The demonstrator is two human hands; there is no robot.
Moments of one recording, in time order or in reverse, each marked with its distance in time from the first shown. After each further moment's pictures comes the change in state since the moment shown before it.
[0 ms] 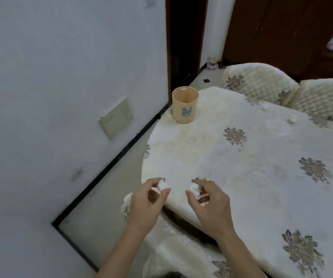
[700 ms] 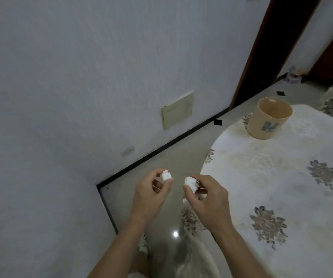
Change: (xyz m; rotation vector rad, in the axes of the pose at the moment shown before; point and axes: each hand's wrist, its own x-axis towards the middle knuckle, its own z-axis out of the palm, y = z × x) left_hand 0.014 -0.063 -0.145 0.105 0.293 -0.150; right_hand 0.030 -0.081 0.167 0.104 -0.320 -0.246
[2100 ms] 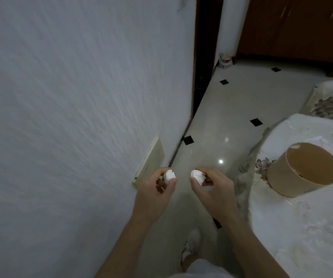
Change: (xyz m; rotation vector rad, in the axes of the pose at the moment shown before) left_hand 0.560 -0.001 0.062 0.048 -0.432 0.370; right_hand 0.460 0.128 0.101 -0.156 0.472 0.225
